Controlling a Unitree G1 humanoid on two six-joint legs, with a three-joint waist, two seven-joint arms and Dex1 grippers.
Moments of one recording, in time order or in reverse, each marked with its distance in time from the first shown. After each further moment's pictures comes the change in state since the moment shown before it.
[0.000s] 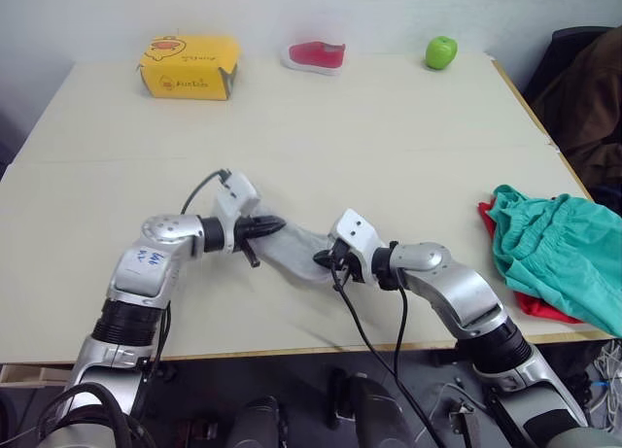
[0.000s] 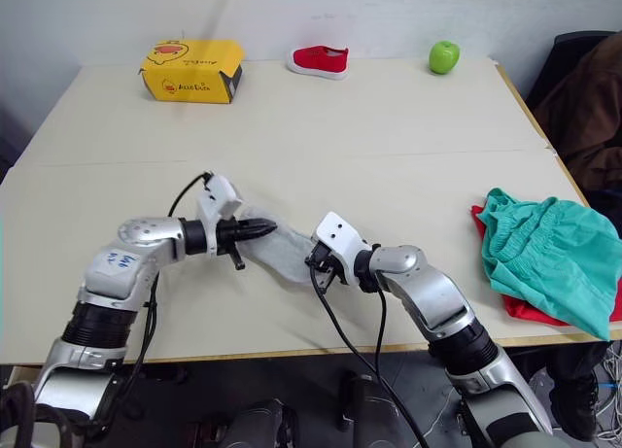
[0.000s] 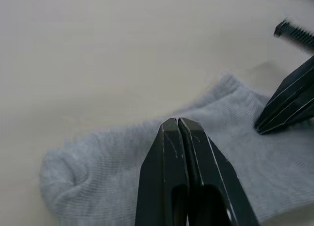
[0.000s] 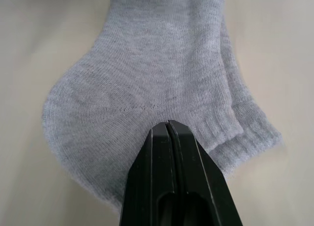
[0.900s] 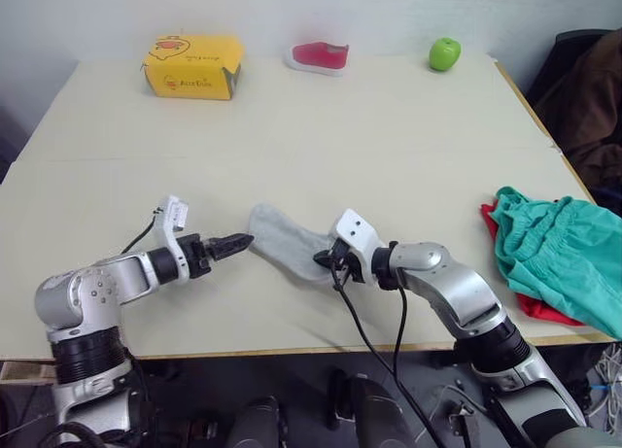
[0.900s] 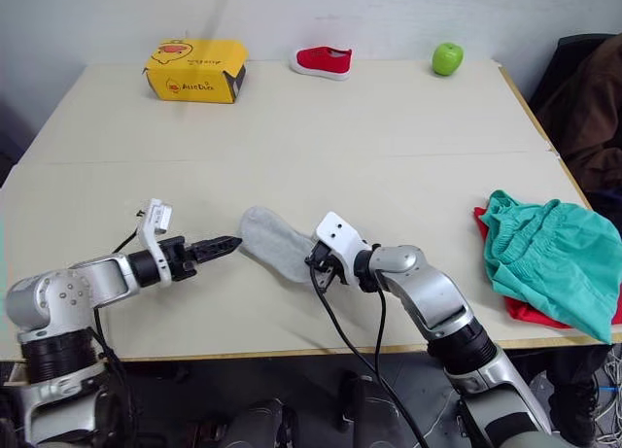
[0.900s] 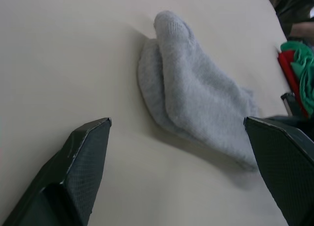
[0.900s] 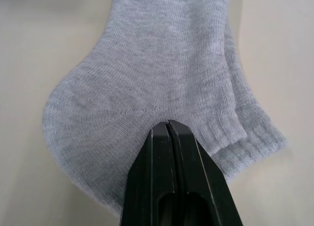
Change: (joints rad) left arm 0.090 -0.142 0.588 -0.155 -0.417 0.799 0.306; right arm -0.003 0.015 0.000 0.013 -0.007 0.000 0.007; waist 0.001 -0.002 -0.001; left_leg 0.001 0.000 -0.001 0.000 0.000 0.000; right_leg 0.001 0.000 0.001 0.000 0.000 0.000
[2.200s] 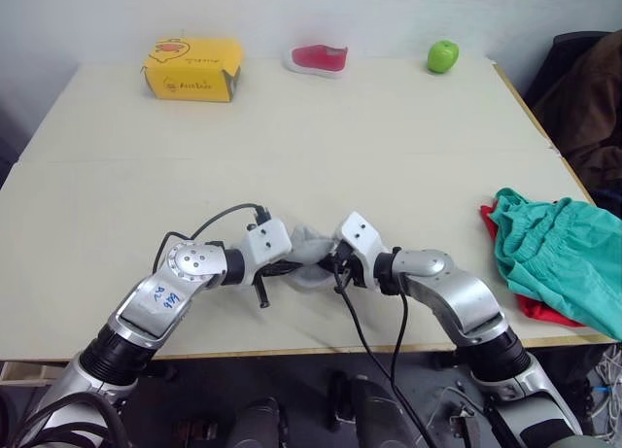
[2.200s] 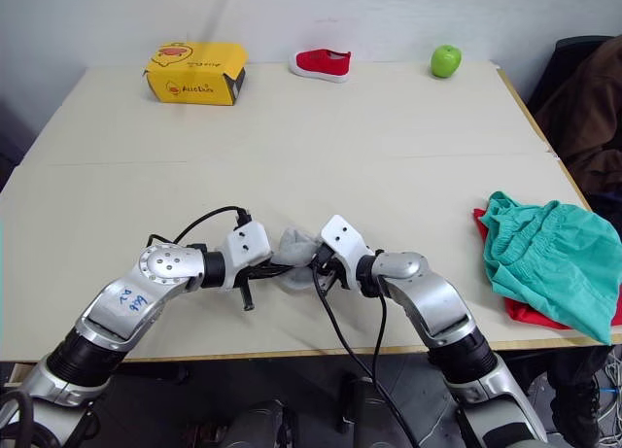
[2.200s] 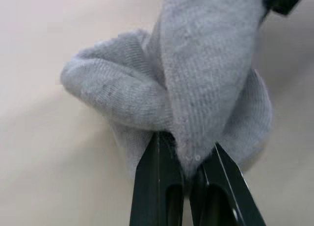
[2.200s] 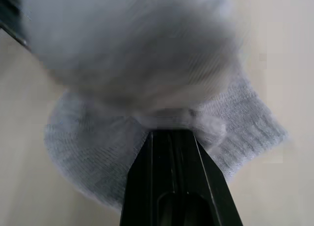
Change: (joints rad) left arm 0.014 0.305 -0.854 -0.164 0.515 -0.909 -0.243; right arm 0.066 0.019 -0.066 -0.052 0.018 0.051 -0.020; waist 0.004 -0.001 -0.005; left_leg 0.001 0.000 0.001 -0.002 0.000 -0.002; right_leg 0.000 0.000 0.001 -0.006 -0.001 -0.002
